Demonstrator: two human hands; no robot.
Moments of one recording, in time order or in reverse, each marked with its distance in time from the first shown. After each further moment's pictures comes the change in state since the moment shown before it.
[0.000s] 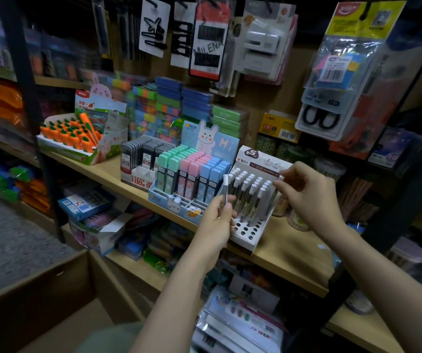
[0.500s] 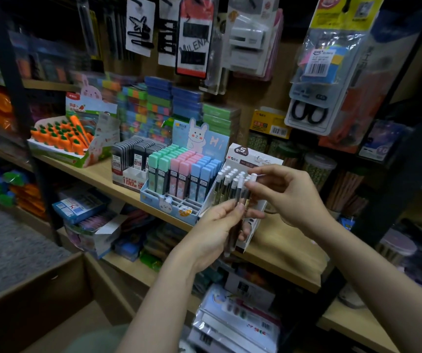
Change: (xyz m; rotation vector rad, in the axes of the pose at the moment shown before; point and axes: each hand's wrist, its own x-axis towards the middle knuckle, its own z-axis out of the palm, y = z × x) left_hand -0.008 0.009 0.008 -0.211 -0.391 -0.073; right_hand -0.008 -0.024 -0.004 0.457 -0.248 0.125
